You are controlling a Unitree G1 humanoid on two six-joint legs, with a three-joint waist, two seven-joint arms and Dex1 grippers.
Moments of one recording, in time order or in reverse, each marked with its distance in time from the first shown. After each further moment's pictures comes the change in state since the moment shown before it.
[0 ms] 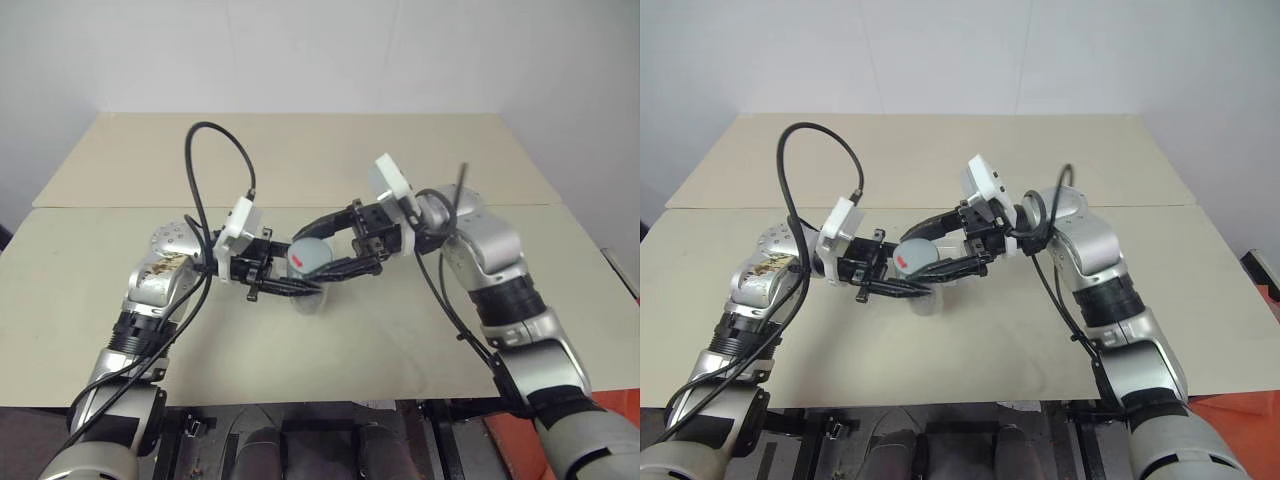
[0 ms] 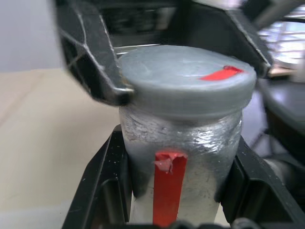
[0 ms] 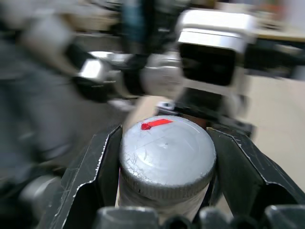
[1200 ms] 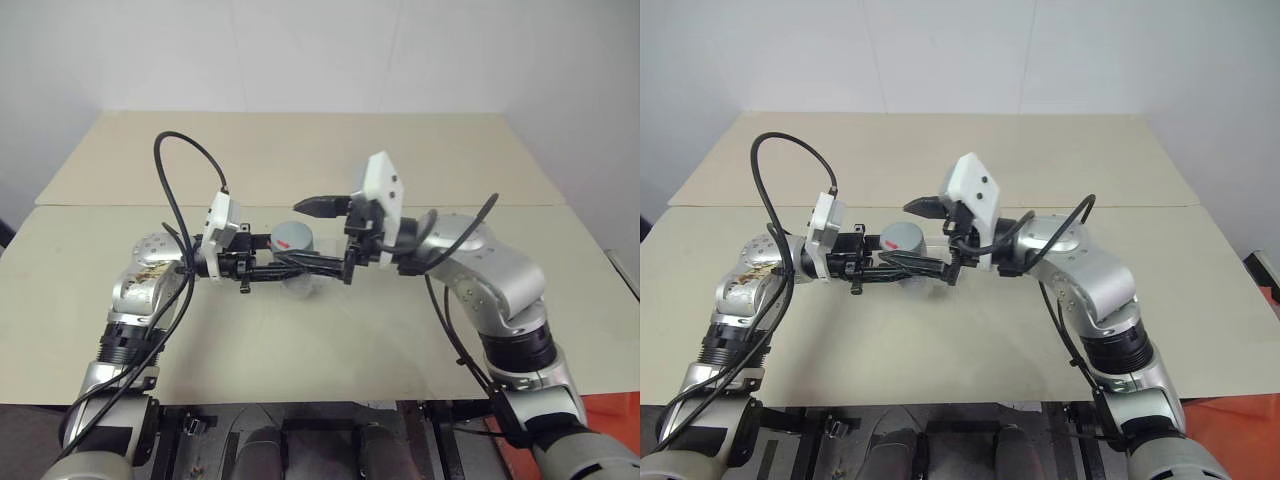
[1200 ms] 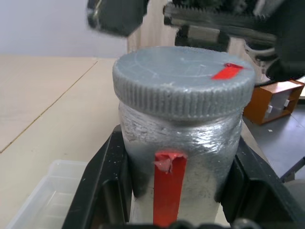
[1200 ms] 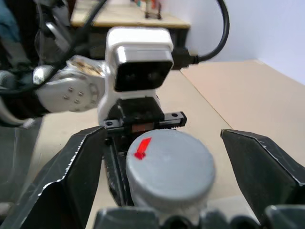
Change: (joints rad) left arm 0.061 0.001 0.091 0.029 0.001 0.003 0.194; right arm 0.235 0.061 -0.079 -0.637 -0.085 0.464 -0.847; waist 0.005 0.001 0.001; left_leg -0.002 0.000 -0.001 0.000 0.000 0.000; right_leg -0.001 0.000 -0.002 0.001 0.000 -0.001
